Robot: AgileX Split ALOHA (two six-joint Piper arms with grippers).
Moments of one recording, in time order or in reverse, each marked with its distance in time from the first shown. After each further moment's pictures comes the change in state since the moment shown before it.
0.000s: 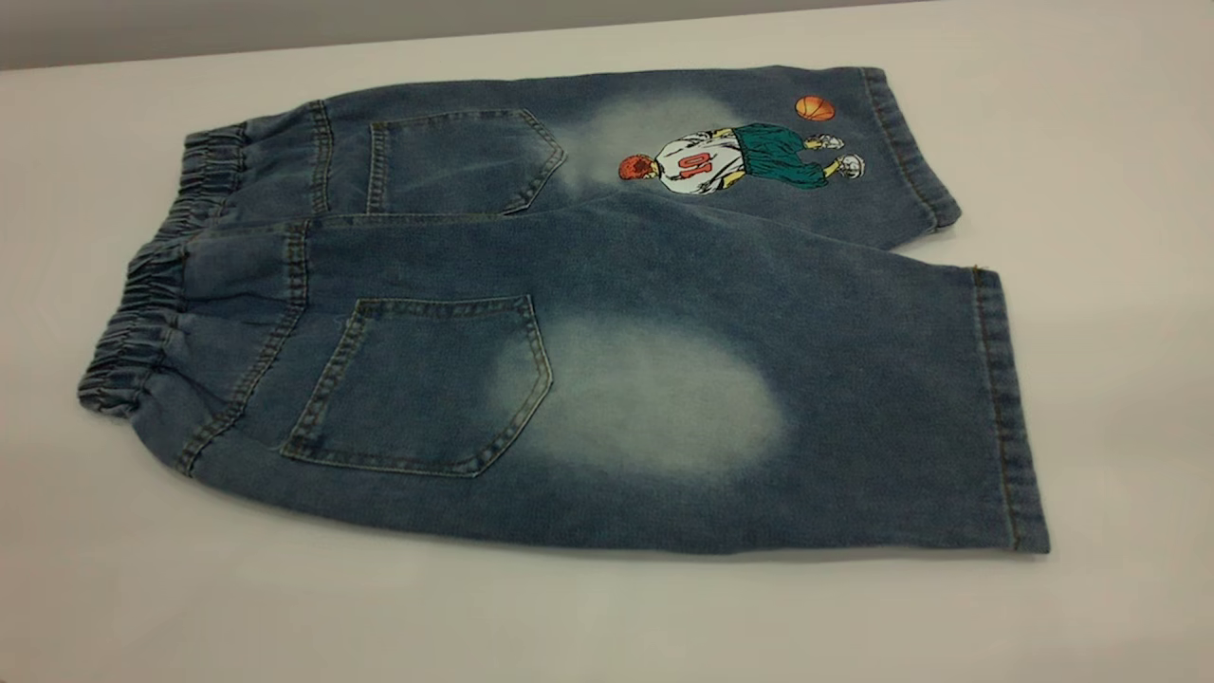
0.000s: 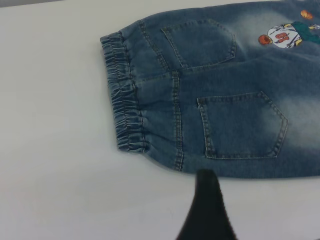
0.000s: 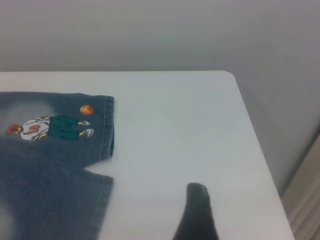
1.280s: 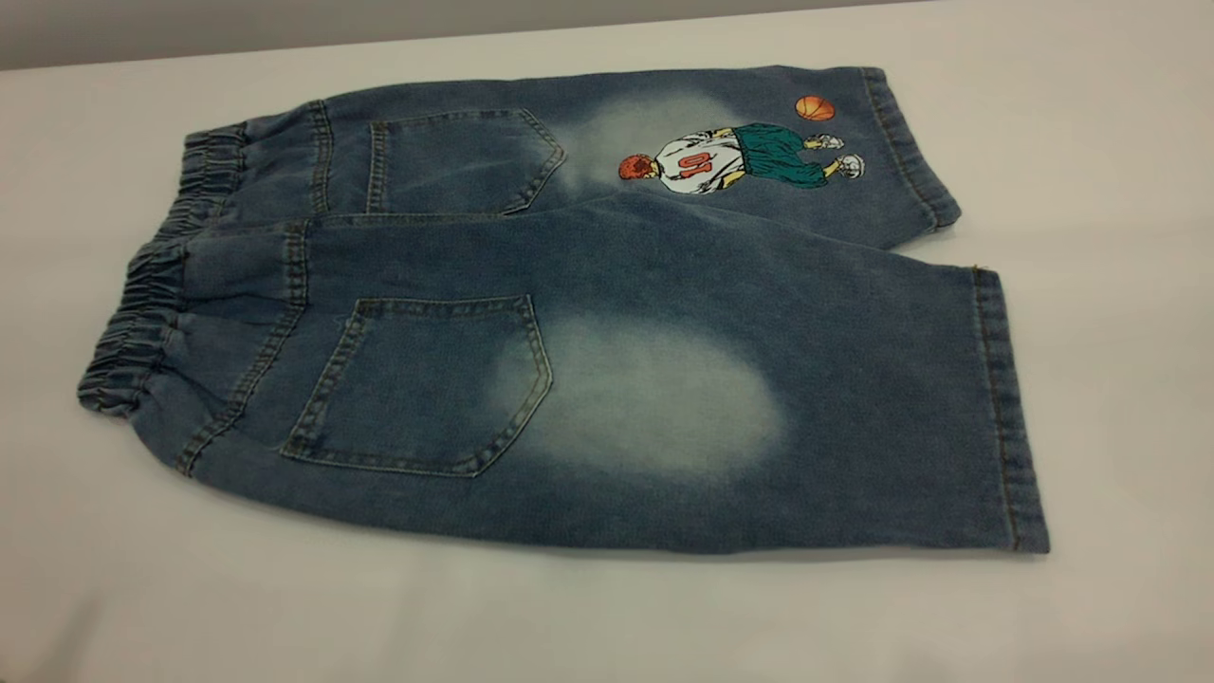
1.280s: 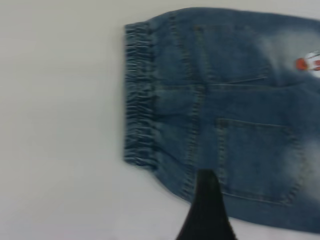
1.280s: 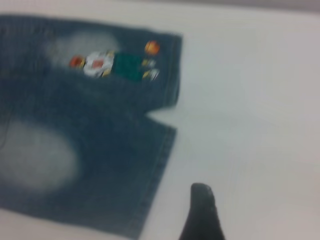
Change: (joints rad) left arm 0.000 0.523 -0.076 0.076 -0.308 -0.208; right arm 0.028 0.423 -0.009 0.238 -0.140 -0.174
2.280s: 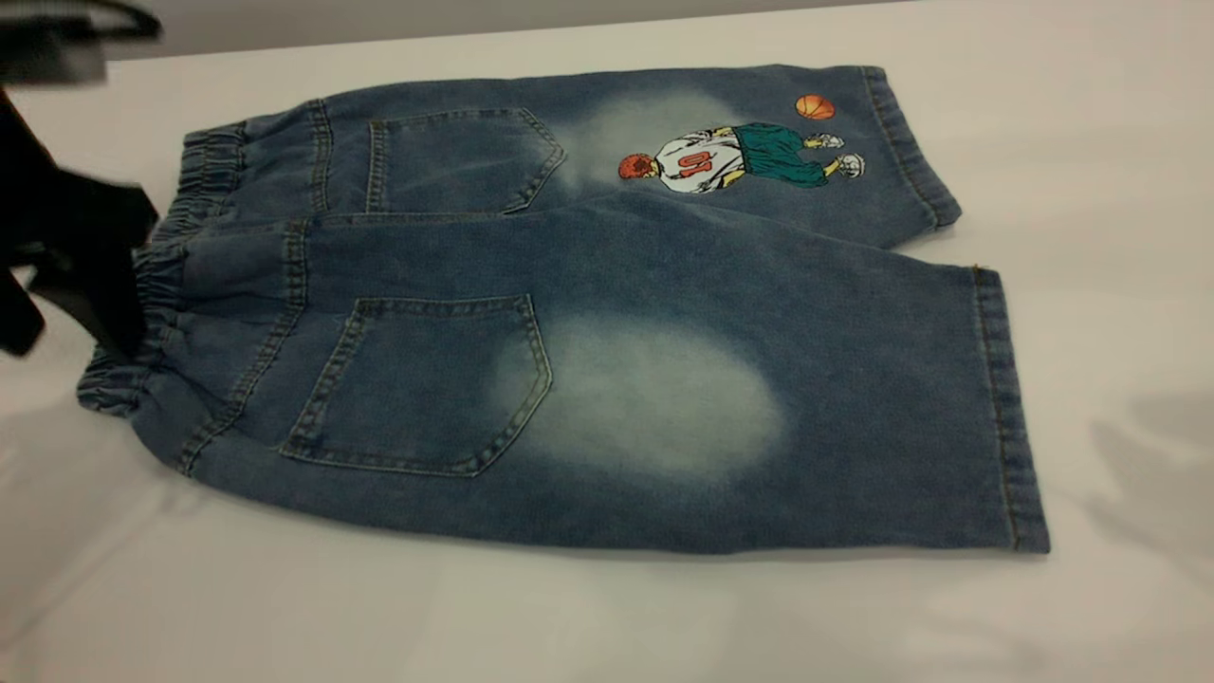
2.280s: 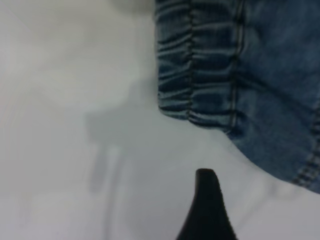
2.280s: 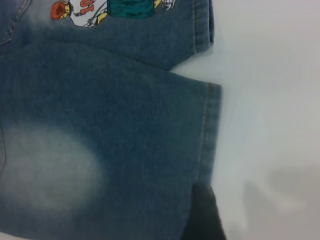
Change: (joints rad) left arm 0.000 1.241 -0.265 0.077 -0.187 0.064; right arm 0.000 0.689 0.000 0.248 -0.382 0.000
